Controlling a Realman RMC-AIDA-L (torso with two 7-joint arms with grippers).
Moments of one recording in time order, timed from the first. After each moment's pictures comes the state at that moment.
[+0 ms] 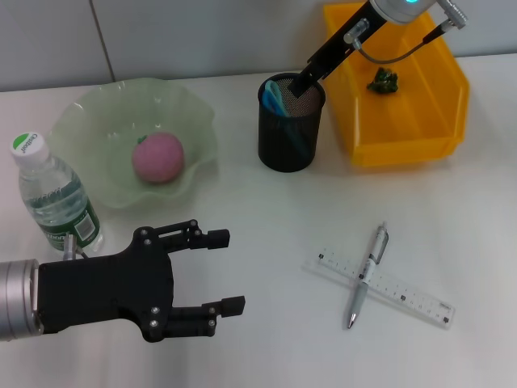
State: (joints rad) left arm -0.37 -2.07 1.16 0.71 1.60 1.69 -1.08; right arm 1.17 1.96 -1.02 -0.68 -2.66 -1.27 2.39
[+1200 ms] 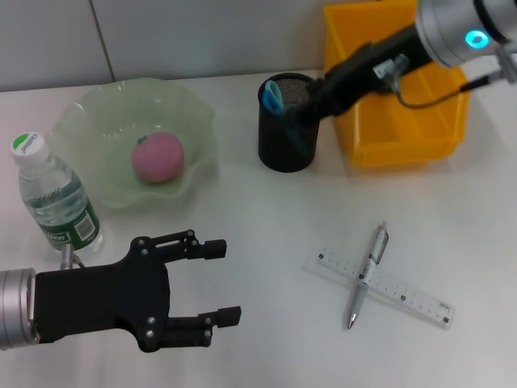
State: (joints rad) left arm -0.36 -2.06 1.16 0.70 1.61 1.70 -1.08; right arm 0.78 2.08 -1.05 -1.33 -2.39 -1.58 2.39
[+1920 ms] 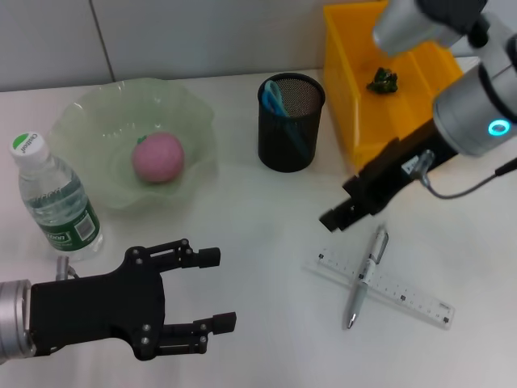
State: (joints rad) left arm -0.34 -2.06 1.16 0.69 1.61 1.70 -1.10; right arm 0.65 2.08 -1.26 -1.47 -2.45 -1.72 2.53
